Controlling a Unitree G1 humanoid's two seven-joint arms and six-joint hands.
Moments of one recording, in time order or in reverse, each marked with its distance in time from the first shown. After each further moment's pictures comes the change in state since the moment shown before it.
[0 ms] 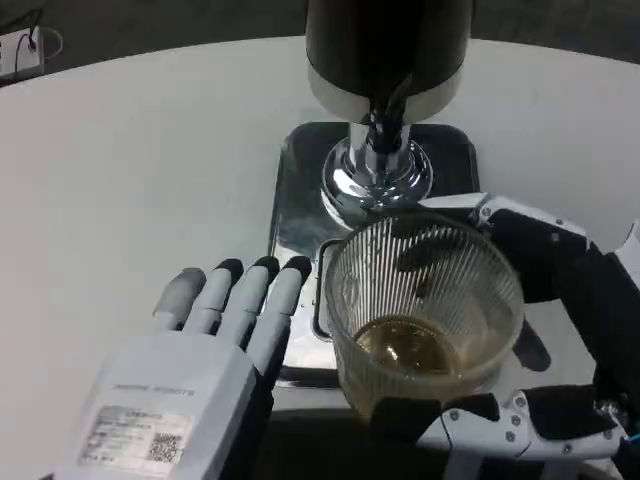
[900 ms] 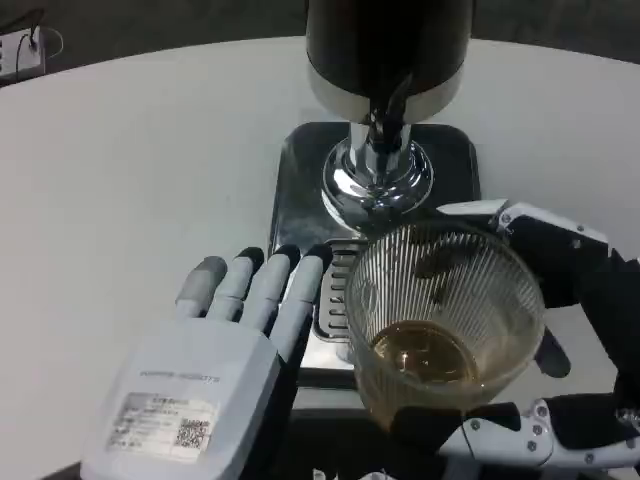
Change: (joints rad) left arm -0.049 -0.076 -0.054 0.012 0.060 -0.022 -0.039; right arm 0.030 -0.030 -0.044 0.002 0.036 -0.034 0.004
